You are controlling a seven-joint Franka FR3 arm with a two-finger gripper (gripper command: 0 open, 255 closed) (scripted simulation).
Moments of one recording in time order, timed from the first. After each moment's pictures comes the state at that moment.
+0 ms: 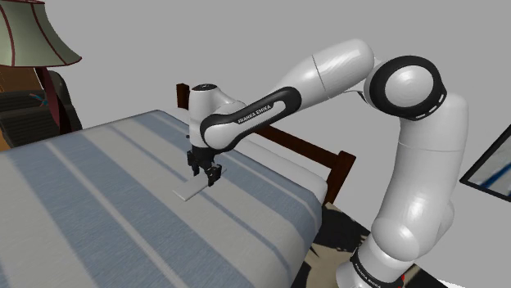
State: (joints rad) arm -0.18 0.35 0.64 -1.97 -0.25 2.23 1.94
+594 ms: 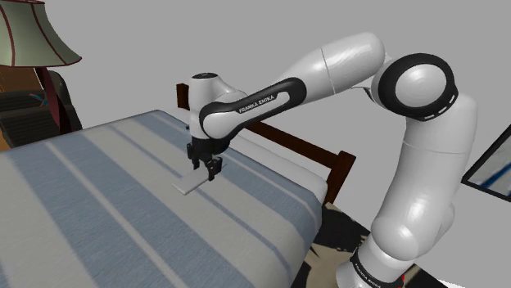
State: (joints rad) arm -0.20 0.30 0.66 -1.94 -0.21 2.16 1.91
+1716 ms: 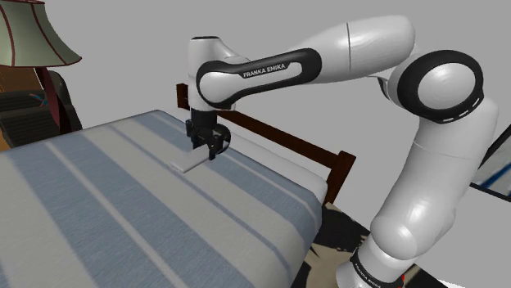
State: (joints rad) arm -0.22 0.20 0.68 -1.82 -0.13 1.96 1.86
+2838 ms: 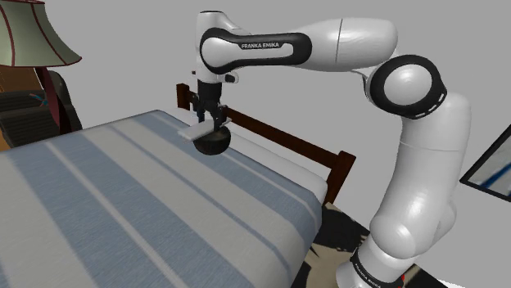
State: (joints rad) arm -0.24 0.34 0.63 -1.51 -0.19 1.77 1.77
